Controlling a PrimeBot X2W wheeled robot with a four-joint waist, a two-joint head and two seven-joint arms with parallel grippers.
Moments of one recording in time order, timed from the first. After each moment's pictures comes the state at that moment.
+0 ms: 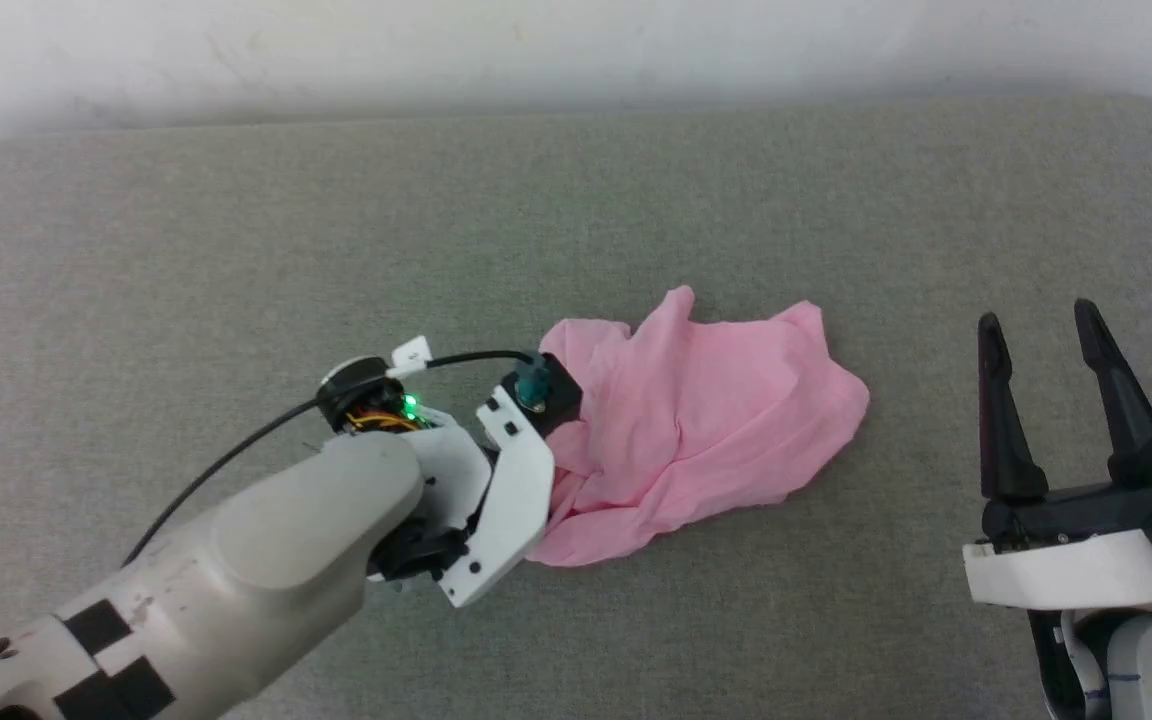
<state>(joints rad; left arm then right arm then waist) -0.91 0.49 -1.27 0.33 -0.83 -0.12 0.62 -0.06 -0.05 -0.06 -0.11 0.03 0.13 -0.26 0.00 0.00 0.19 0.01</state>
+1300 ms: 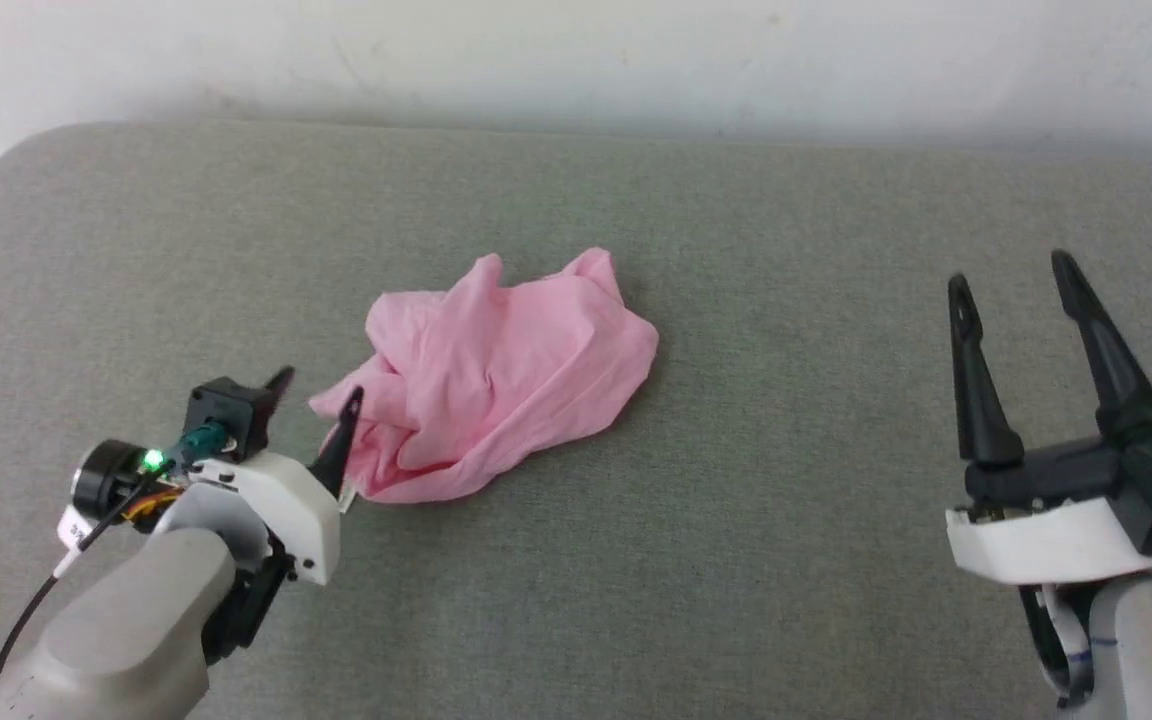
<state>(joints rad) -0.62 0.62 -1.00 0.50 -0.87 0.16 -0.23 -0.12 -0.06 -0.02 -0.13 -0.08 0.13 -0.26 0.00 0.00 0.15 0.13</state>
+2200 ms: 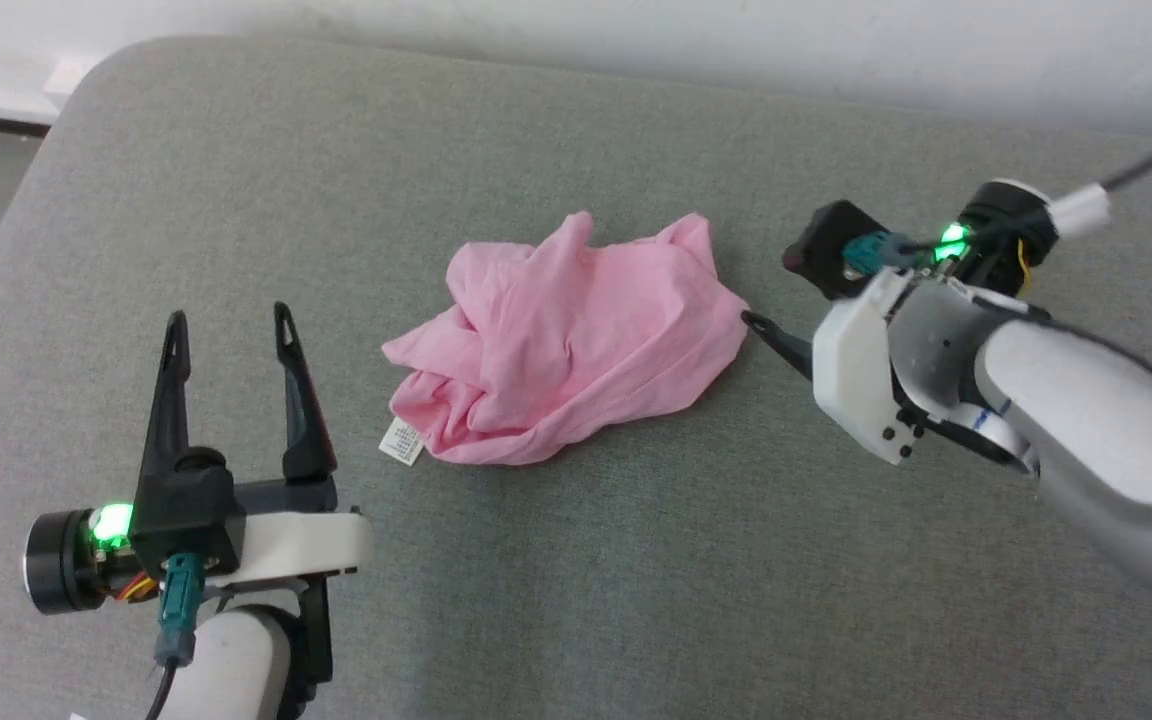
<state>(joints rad) -0.16 0.28 -0.24 -0.08 -0.16 0.43 -0.26 -0.93 -0.52 1.02 0.35 0.58 0.13 0.29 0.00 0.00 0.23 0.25</state>
